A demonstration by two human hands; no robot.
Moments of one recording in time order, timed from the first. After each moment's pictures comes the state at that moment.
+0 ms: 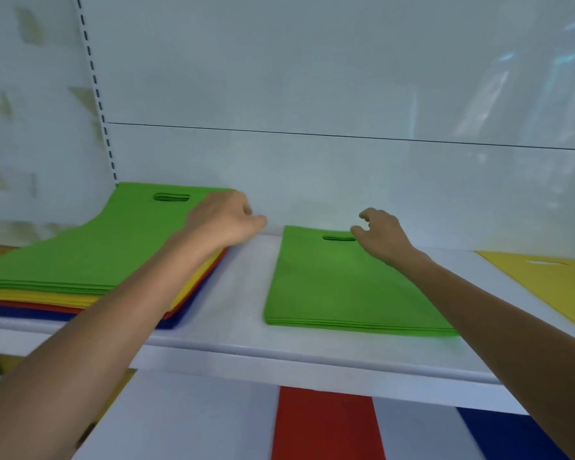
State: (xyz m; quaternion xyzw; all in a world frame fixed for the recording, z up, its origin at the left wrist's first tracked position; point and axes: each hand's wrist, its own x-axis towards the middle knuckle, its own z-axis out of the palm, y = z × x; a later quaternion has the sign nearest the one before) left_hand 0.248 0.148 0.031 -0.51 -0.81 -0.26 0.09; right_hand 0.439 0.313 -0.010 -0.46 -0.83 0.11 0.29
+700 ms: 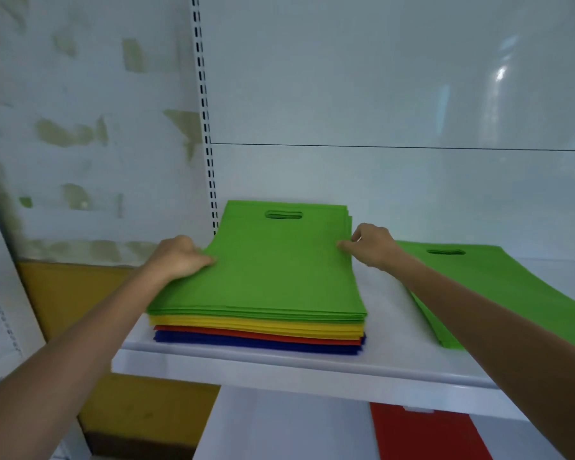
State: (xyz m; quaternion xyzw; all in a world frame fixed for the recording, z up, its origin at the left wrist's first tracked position) left_hand -0.017 0.035 -0.007 -0.39 -0.89 -0.25 -0.04; right_hand 0.230 0.217 -0.007 -0.46 -0.83 0.19 0.25
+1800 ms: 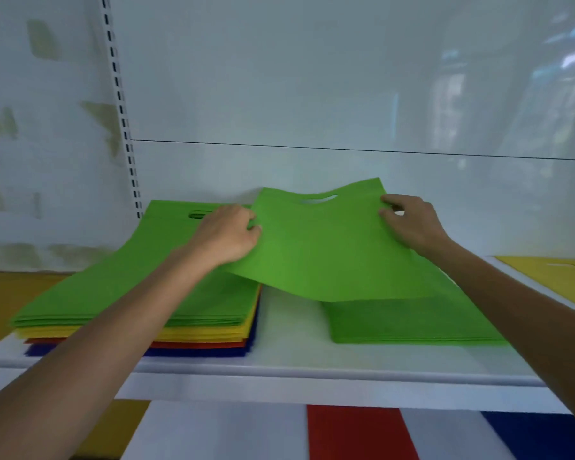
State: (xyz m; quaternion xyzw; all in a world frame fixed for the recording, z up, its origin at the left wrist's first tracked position) left_hand 0.169 0.123 0.031 -0.59 -0.76 -0.25 0.10; right_hand 0.403 0.275 0.029 -0.46 -0.78 0.11 0.41
